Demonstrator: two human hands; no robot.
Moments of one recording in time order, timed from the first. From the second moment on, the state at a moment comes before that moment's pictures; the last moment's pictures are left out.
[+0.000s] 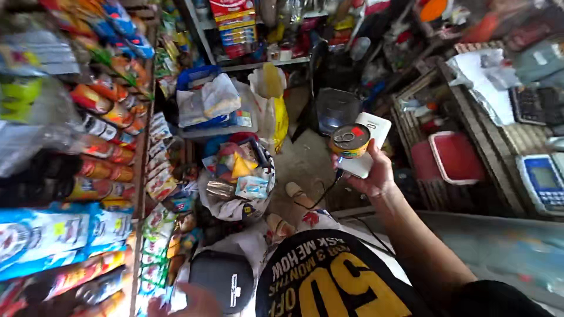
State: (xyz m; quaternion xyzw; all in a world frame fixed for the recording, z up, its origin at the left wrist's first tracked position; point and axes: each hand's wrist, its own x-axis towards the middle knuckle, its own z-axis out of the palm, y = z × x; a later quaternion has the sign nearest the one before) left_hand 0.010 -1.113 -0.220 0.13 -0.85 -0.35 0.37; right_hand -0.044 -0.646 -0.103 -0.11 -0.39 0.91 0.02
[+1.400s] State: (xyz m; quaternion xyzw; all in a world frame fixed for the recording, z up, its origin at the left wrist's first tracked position) left_hand -0.329 -0.408 -0.163 -0.20 -0.72 -0.54 -0.38; right_hand -0.062 -0.302 -0.162 -0.46 -0.04 0.79 0.41
